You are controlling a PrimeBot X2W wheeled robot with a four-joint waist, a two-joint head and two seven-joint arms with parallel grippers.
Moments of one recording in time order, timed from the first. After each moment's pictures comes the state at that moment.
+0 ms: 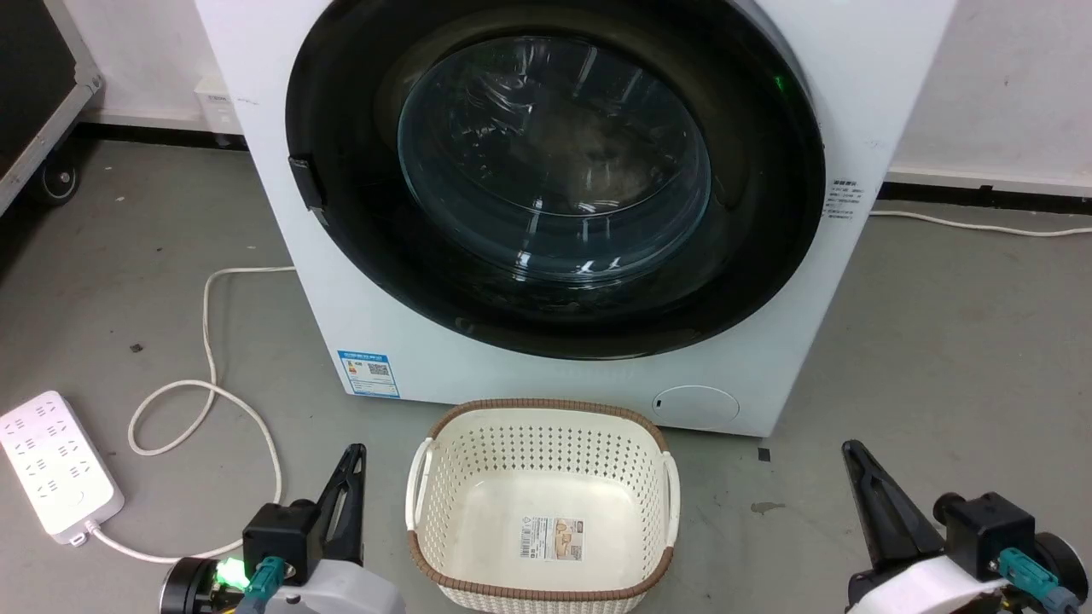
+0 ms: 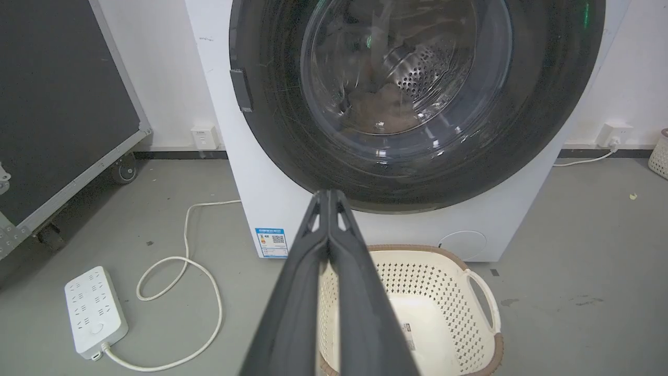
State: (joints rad) left arm 0.02 0.07 -0.06 0.08 -0.04 -0.02 -0.10; right arm 0.04 -0.07 -0.01 0.05 0.05 0.13 -0.10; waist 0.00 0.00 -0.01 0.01
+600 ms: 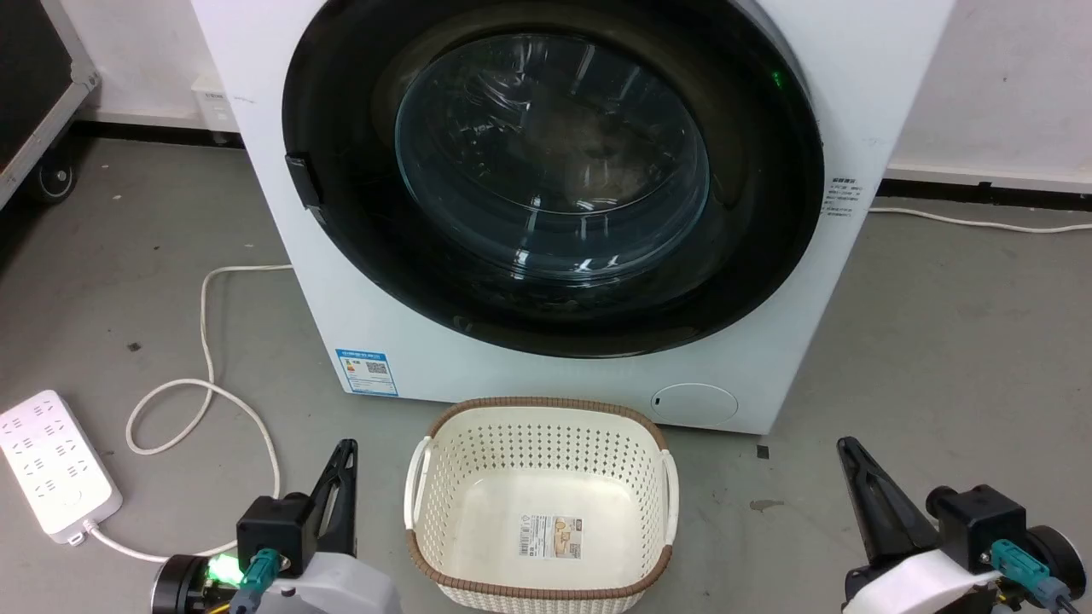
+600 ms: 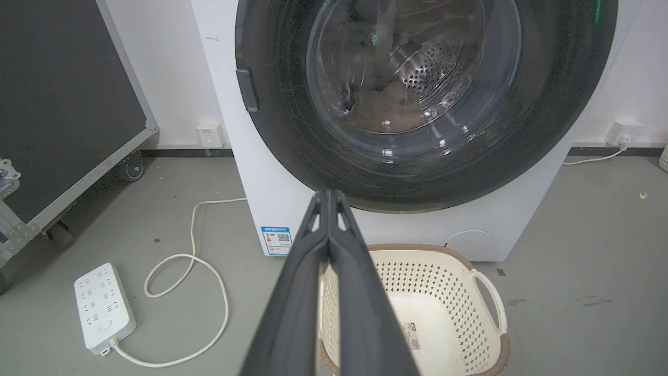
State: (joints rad) left arm 0.02 0.06 -0.04 0.05 -0.03 -0.01 -0.07; right arm 0.03 -0.06 -0.01 0.03 0.04 0.13 -0.07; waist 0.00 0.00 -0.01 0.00
